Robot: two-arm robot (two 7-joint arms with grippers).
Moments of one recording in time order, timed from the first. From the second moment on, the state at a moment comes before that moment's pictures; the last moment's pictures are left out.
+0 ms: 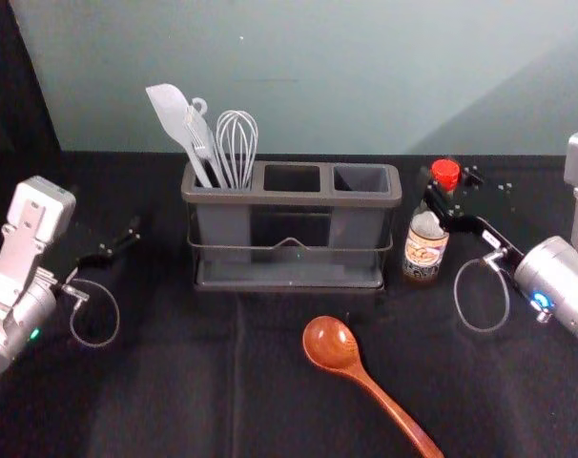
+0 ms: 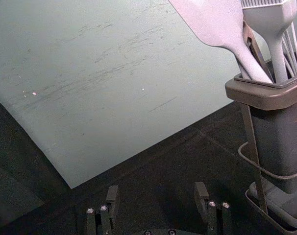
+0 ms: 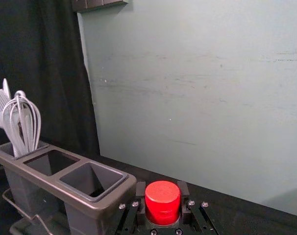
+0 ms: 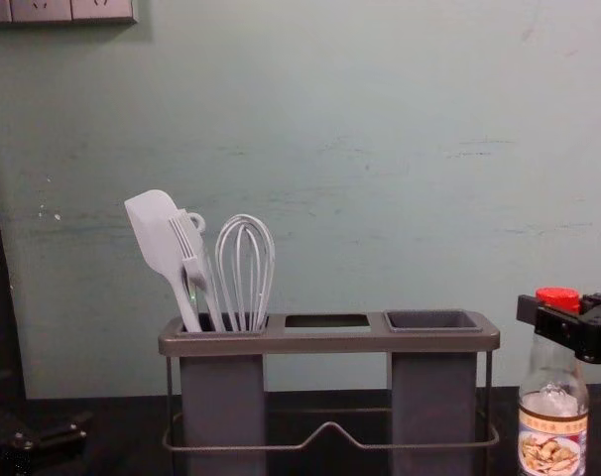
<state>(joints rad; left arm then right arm) -0.20 0.60 0.45 -1.41 -0.25 -0.12 0.03 0.19 0.37 -0.19 -1.48 0.37 -0.04 0.38</state>
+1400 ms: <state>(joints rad) -0.20 0.60 0.45 -1.41 -0.25 -0.12 0.03 0.08 0.41 -0.16 -1.68 0.36 -0.07 0.34</state>
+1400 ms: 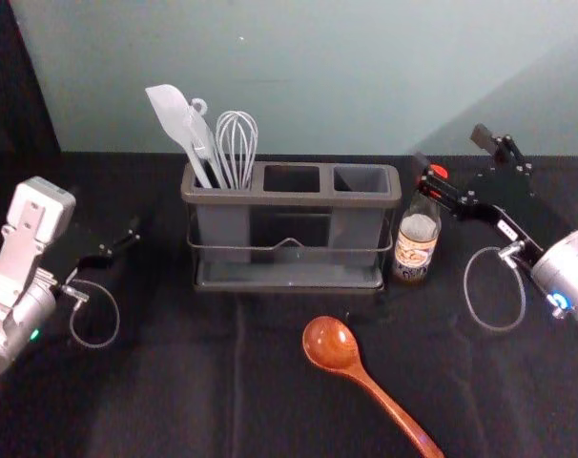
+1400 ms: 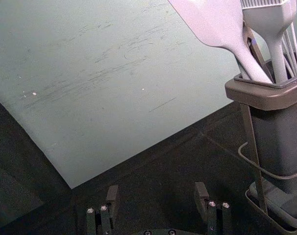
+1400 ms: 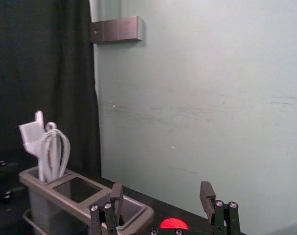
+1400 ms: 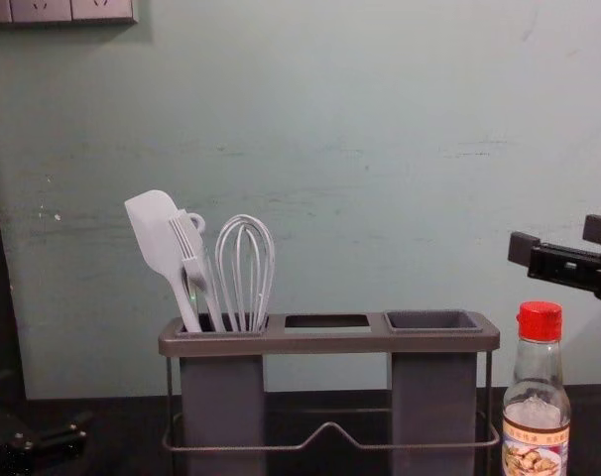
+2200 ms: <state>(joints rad) -0.20 0.60 0.45 -1.41 -0.25 -0.12 0.03 -0.02 0.36 -0.35 -1.72 0.24 -0.01 0.34</state>
